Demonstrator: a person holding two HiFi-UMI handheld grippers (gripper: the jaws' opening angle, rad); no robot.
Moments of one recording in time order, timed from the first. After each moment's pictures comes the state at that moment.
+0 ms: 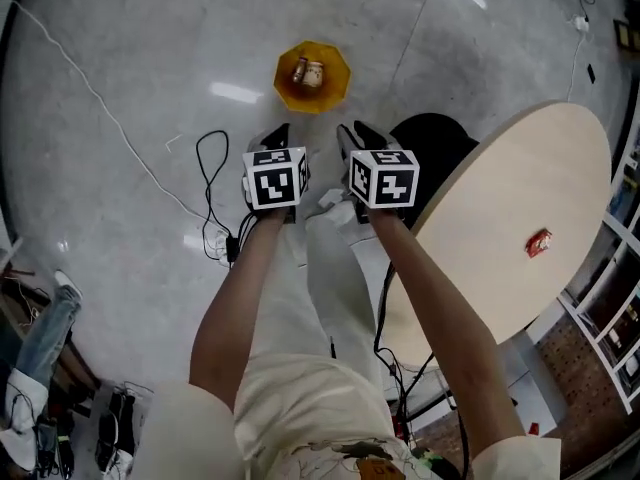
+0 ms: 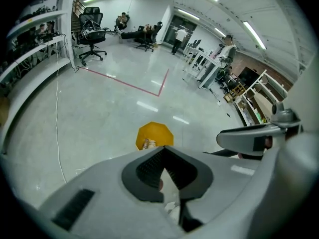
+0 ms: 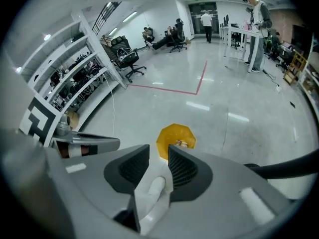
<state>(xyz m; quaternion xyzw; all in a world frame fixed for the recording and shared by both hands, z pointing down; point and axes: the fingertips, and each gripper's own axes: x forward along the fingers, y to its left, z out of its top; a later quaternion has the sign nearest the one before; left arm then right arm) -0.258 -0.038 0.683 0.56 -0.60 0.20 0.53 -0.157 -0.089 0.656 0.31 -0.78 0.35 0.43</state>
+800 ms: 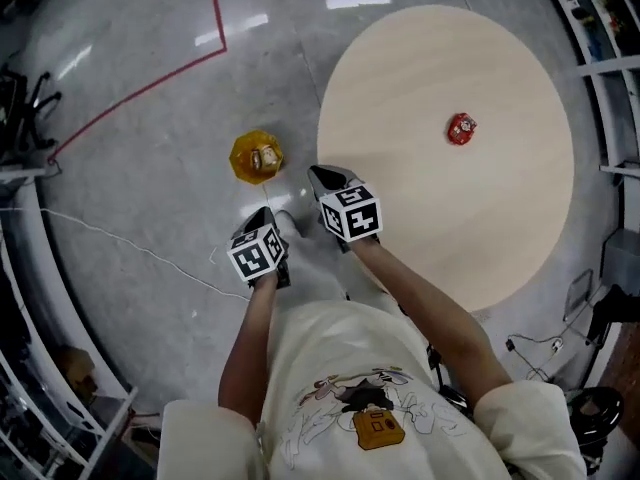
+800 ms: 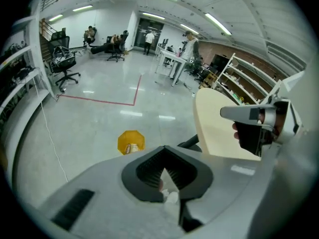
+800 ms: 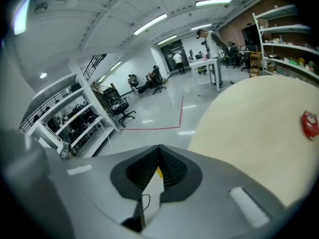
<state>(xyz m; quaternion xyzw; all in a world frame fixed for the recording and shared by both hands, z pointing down) -0.140 0.022 0.487 0.66 -0.55 0.26 0.45 -0.017 -0.048 0.434 0.43 -0.80 0.36 0.21</state>
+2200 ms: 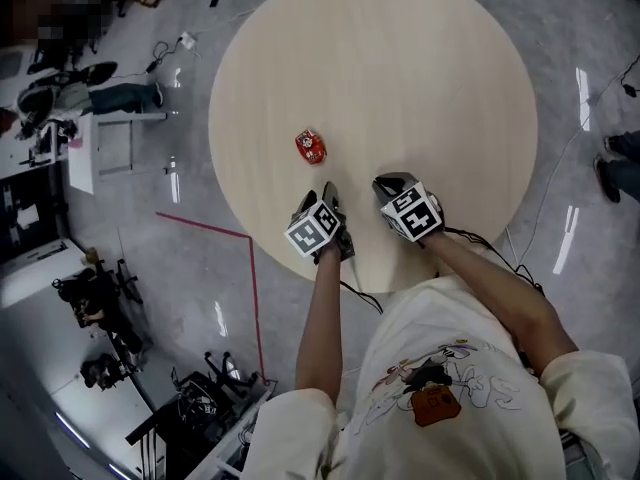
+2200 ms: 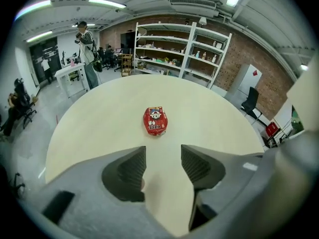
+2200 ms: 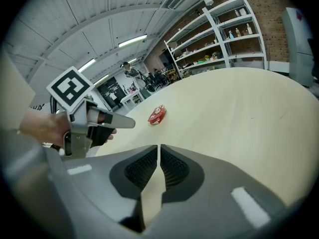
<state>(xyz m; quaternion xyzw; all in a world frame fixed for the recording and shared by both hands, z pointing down) 0.318 -0.028 0.441 0.86 -0.20 0.43 0.19 0.356 0.103 0.449 0.73 -0.55 0.41 0.00</state>
